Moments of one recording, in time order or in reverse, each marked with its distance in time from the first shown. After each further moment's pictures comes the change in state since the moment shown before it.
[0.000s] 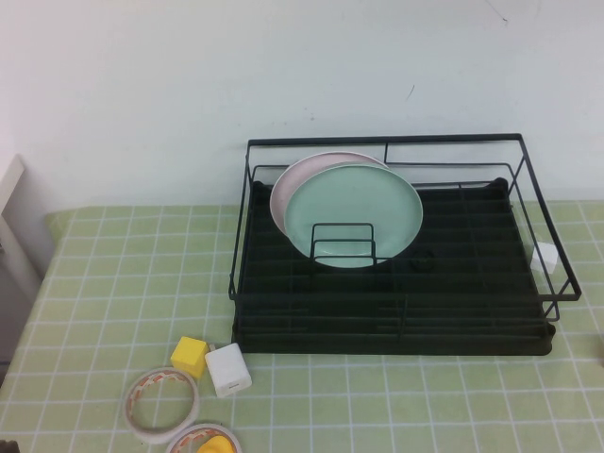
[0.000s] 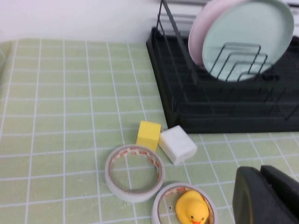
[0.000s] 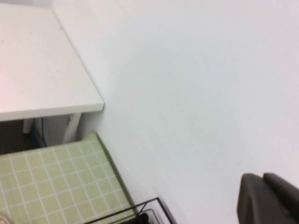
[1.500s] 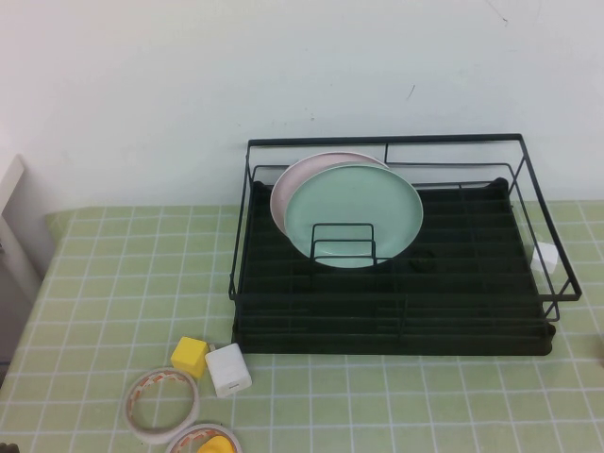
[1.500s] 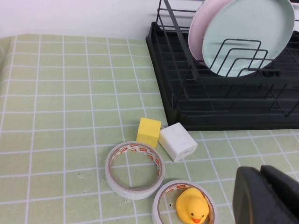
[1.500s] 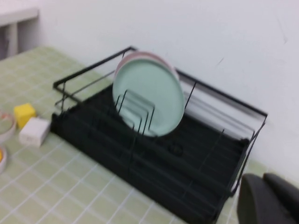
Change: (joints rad) right arm 0.000 -1.636 2.007 -0.393 -0.474 0.364; left arm 0.000 -0.004 0.000 0.000 0.018 0.000
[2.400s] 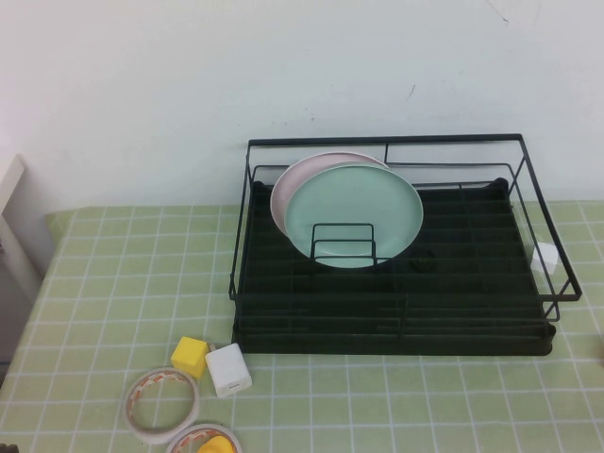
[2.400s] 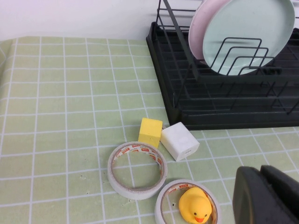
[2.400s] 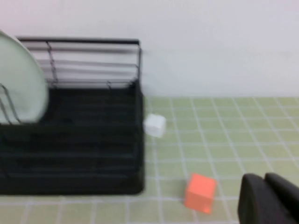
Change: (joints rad) right arm -0.318 -0.154 0.600 -0.273 -0.508 0.480; left arm 0.000 -0.002 0.000 0.001 0.002 0.019
